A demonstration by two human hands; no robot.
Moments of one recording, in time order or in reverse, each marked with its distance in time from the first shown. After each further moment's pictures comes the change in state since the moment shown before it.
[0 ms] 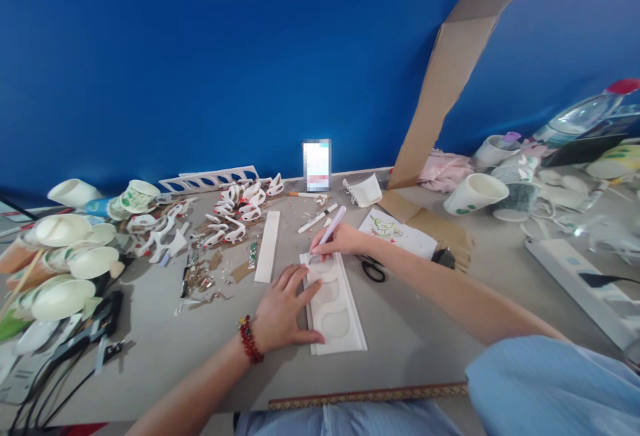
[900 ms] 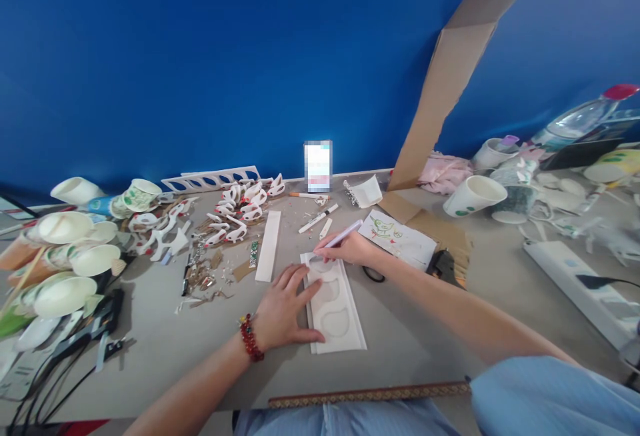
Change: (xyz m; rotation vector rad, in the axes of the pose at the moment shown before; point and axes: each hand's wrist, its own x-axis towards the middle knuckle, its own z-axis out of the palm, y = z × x) left_hand 0.000 0.000 0.000 0.004 0.007 0.009; right_hand -0.014 0.022 0.017 -0.062 0.226 -0.093
